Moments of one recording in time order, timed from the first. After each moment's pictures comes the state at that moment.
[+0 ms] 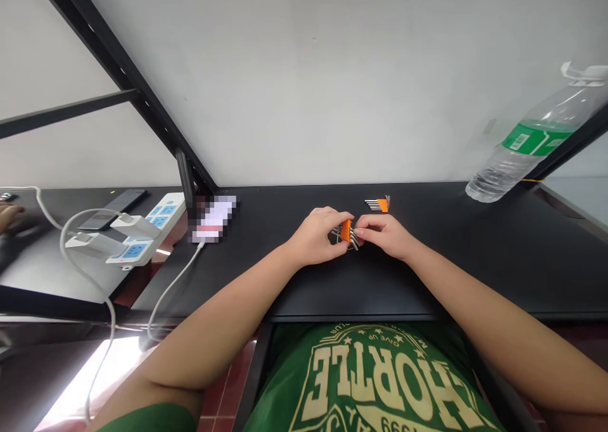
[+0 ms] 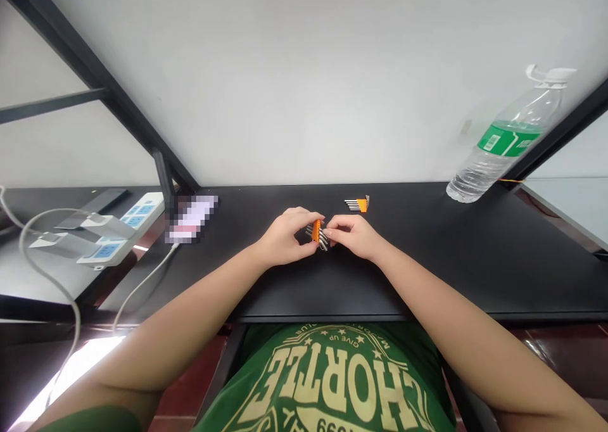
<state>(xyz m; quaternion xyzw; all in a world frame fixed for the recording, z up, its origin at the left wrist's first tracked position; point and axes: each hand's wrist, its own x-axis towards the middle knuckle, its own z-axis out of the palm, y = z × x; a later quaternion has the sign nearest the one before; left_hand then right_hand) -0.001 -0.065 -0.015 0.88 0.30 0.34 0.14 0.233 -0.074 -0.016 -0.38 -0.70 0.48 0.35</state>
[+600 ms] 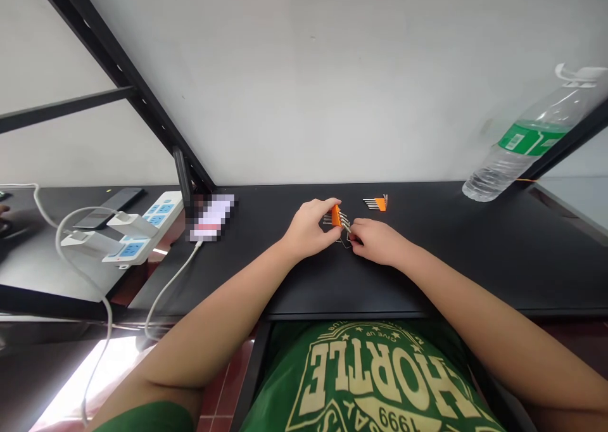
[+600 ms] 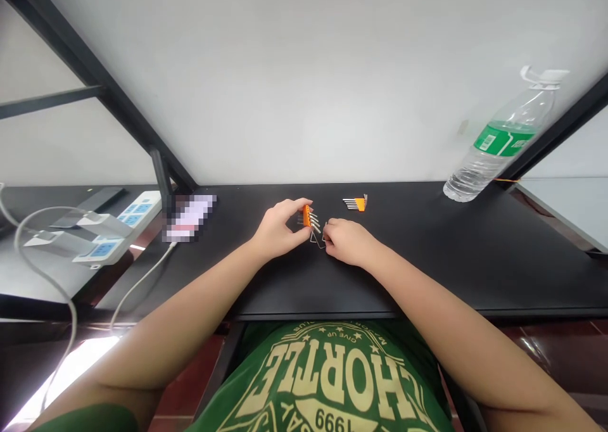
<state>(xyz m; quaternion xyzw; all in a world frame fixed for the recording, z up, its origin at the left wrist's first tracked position) -0.004 -0.062 -0.014 0.82 0.39 0.40 0.13 0.220 -0.079 -0.013 -0.47 -0.88 0.08 0.05</state>
